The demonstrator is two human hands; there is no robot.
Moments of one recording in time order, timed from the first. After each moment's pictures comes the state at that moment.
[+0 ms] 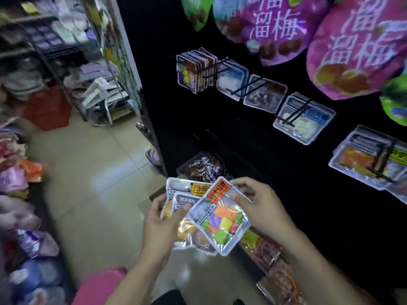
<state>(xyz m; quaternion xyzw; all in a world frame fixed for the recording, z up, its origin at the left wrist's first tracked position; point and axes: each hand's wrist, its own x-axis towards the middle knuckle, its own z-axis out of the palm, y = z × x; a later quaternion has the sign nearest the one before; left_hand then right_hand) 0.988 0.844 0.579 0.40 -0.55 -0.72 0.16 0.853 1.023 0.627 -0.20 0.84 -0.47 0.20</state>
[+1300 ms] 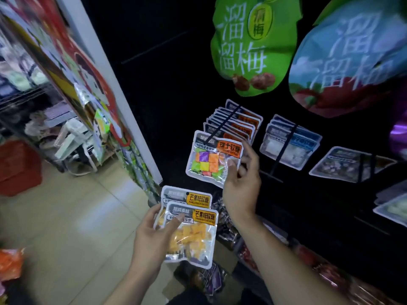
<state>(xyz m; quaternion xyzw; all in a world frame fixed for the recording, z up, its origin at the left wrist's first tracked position) 0.748 0.507 0.588 0.33 -0.61 -0.72 0.05 0.613 0.655 0.605 -0.02 0.72 -0.67 -0.14</state>
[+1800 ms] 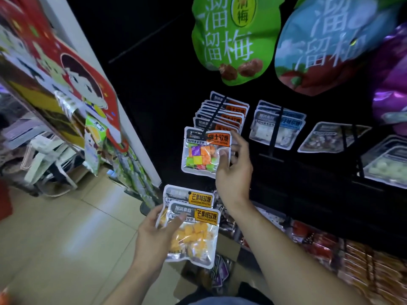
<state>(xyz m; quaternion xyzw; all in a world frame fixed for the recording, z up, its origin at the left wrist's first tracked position) 0.741 0.469 0.575 0.27 -0.65 -0.71 -0.04 0.620 0.631 0.612 0.01 0.73 -0.66 -0.18</state>
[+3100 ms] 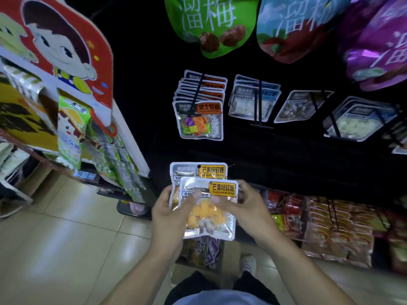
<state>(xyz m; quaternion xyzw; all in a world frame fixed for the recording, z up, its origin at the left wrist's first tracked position) 0.736 0.492 0.596 0.16 -0.61 -0.77 -0.08 0.744 0.667 0.605 0.14 0.73 -0.65 0.11</state>
